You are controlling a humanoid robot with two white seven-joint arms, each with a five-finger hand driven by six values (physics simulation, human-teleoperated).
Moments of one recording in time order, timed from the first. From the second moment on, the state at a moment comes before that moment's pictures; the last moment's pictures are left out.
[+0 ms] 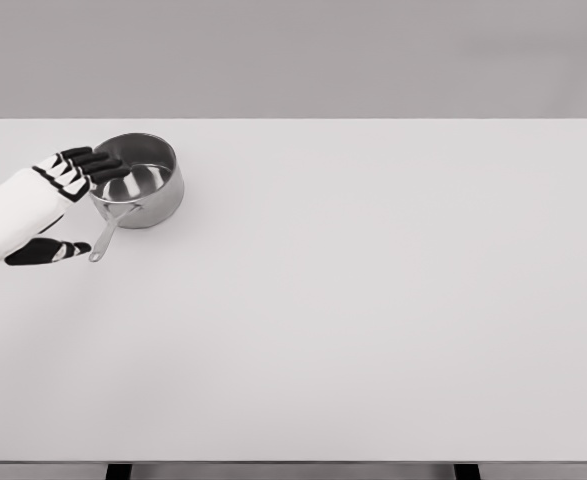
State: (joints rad) left arm -0.01 0.75 0.03 -1.75 -0.45 -0.61 -0.20; right arm 0.06 0.00 -0.08 0.05 -0.27 -0.07 0.21
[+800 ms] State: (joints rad) left arm -0.42 0.76 -0.42 -1.80 -0.43 -0.61 -0.40; right arm 0.06 0.00 -0.08 0.05 -0.27 -0.07 0.21
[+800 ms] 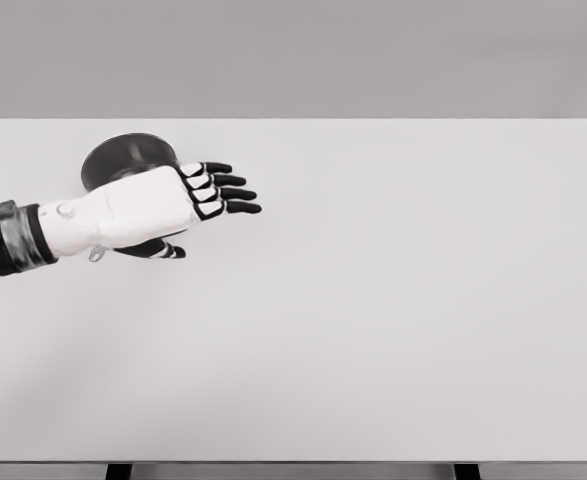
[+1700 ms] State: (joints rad) left arm -0.35 0.72 -0.41 -1.80 -0.73 -0.43 -0.40; right arm 0.06 0.00 -0.08 0.05 -0.27 -0.07 0.21
